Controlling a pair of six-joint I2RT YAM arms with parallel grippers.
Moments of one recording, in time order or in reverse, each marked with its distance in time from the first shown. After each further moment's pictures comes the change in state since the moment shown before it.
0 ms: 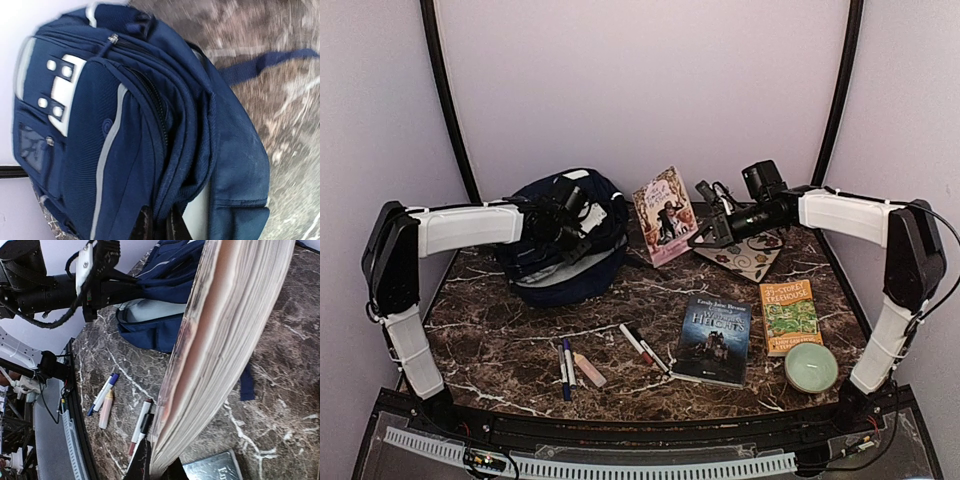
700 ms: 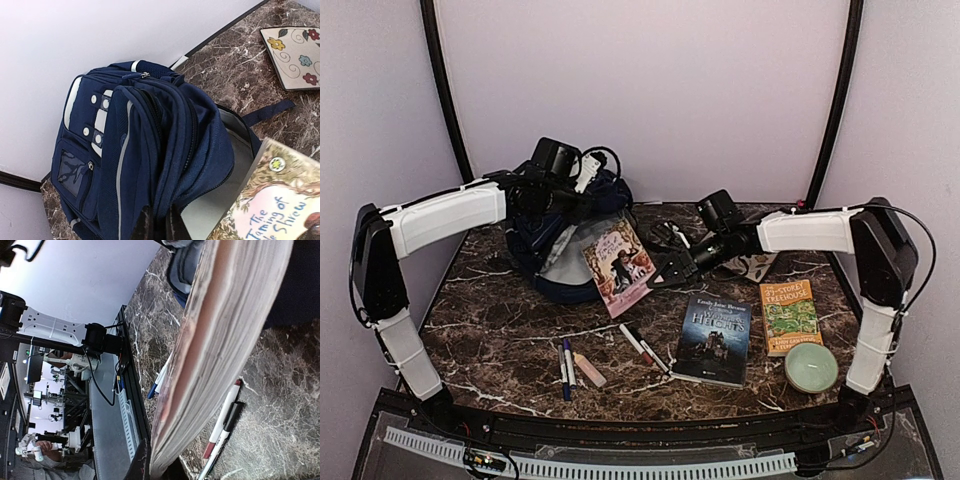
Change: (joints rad) left arm 0.002 -0.081 0.134 0.071 0.020 -0.096; right arm 0.216 0.101 -0.045 0.138 -0.192 0.285
